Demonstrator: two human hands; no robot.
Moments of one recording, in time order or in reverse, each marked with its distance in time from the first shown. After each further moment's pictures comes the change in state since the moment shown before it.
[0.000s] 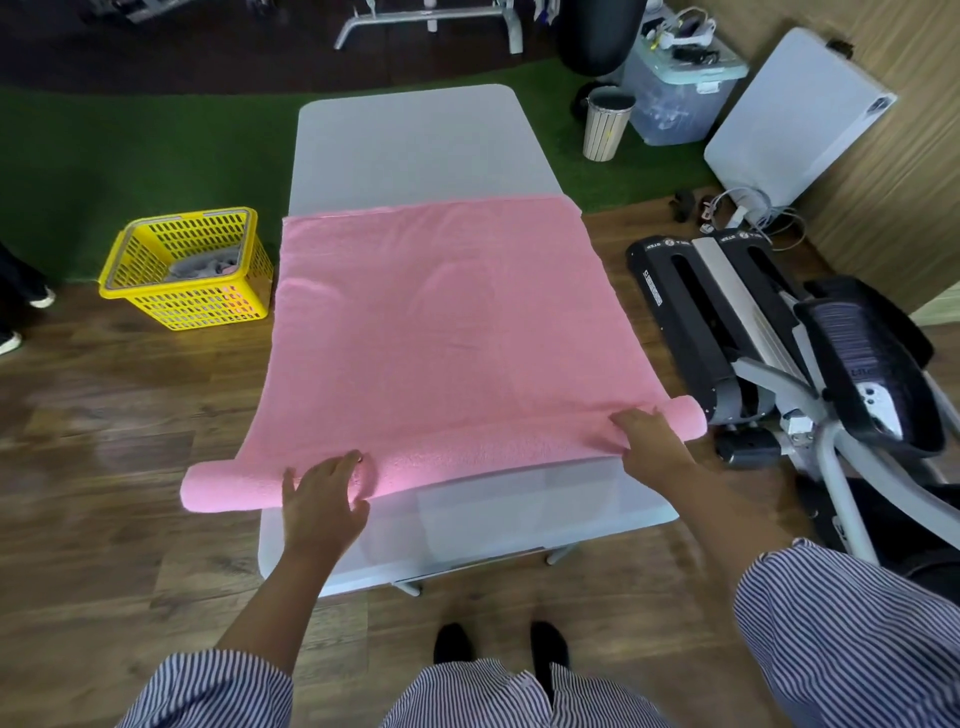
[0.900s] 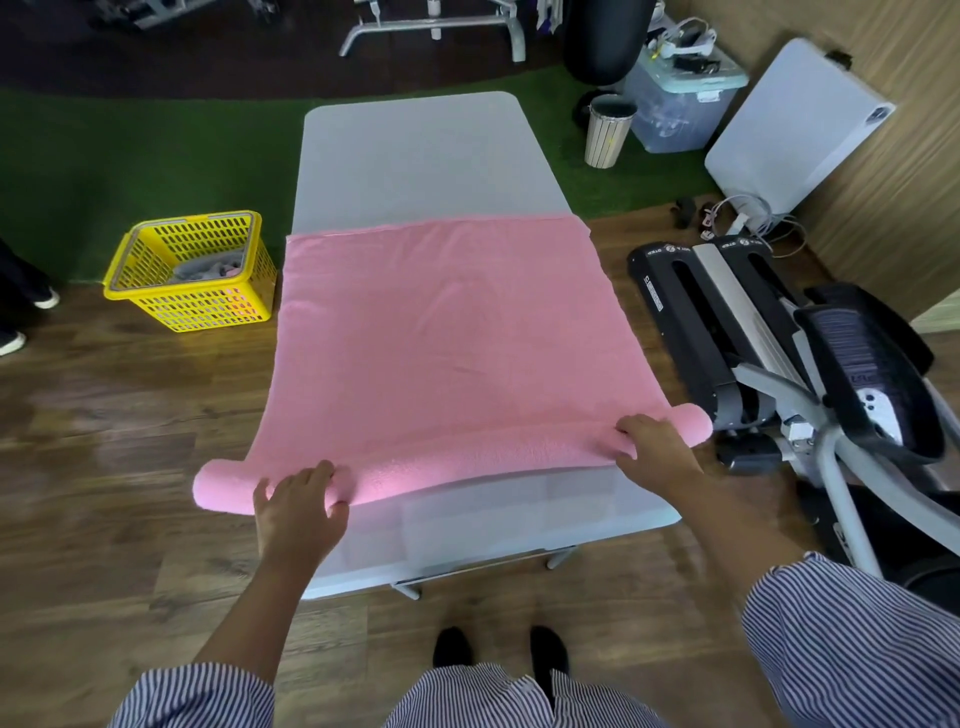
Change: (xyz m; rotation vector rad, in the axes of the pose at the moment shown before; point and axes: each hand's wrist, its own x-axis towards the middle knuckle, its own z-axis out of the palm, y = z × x) left_hand -0.011 -0.025 -0.007 0.097 0.083 -0.016; right_hand -0.007 0.002 0.000 0.017 0.056 0.010
